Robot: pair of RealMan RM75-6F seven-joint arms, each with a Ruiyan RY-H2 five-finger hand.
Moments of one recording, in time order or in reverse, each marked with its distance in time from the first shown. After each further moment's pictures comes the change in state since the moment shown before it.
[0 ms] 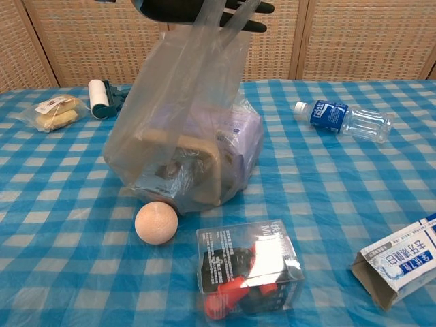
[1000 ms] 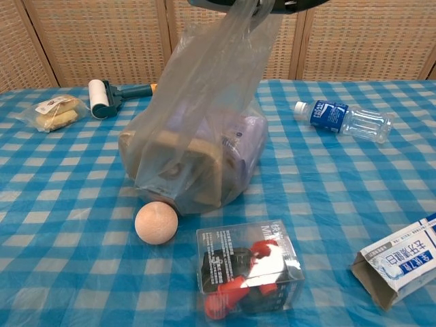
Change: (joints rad) left arm -0.020 -0.159 -0.203 0.092 -0.150 -0.184 -0.185; right arm 0.008 -0.004 -0.003 0.003 0.009 -0.016 -0.012
